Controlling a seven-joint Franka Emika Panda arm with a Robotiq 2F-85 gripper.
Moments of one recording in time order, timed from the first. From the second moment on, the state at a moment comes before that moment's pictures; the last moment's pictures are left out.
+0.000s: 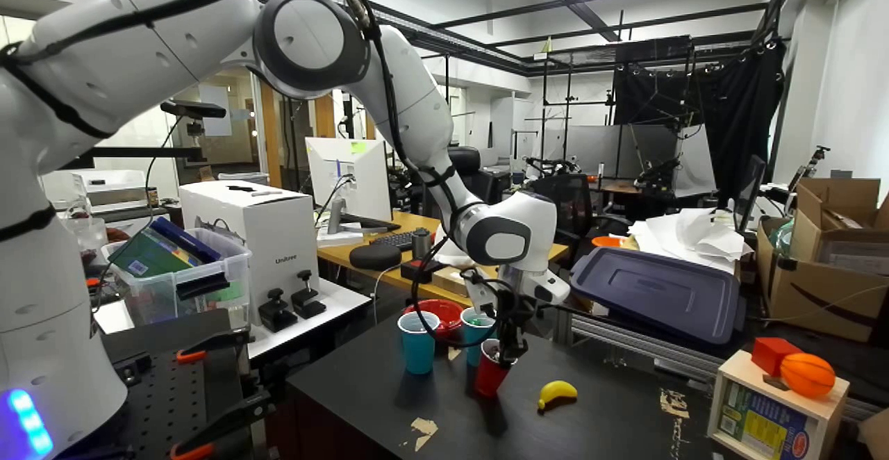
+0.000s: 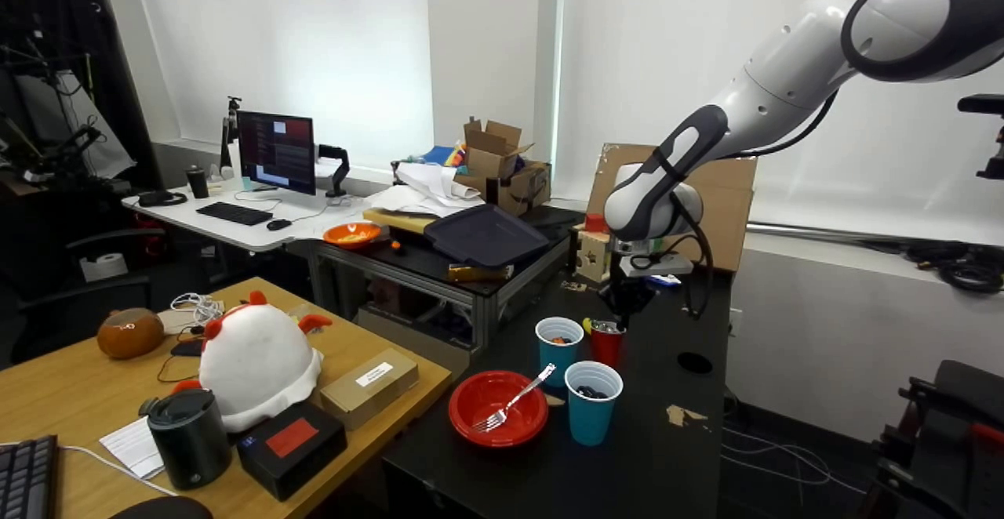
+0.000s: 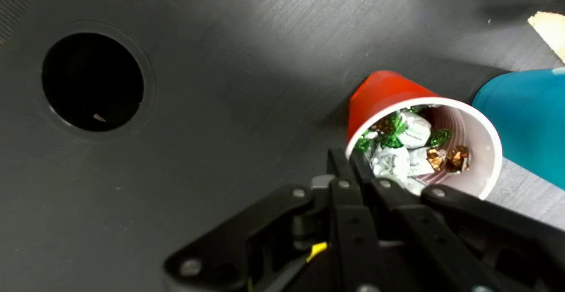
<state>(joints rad) -0.16 1.01 -0.03 -1.55 0.15 2.47 0.18</state>
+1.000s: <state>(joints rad) 0.05 0.67 -0.18 -1.83 -0.05 2.39 0.27</state>
